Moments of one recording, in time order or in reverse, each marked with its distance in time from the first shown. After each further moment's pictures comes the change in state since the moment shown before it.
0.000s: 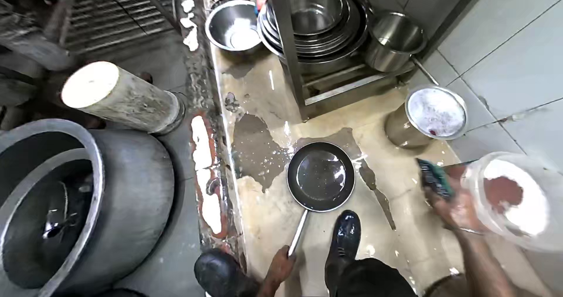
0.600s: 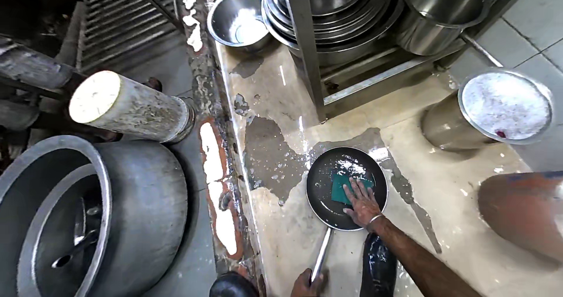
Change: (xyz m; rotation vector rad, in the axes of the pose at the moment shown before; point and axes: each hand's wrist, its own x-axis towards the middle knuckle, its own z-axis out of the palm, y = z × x) left_hand 0.007 -0.002 -0.008 0.031 -0.028 -0.004; right_hand 0.014 -0.084 0.311 -0.367 -0.789 -0.406
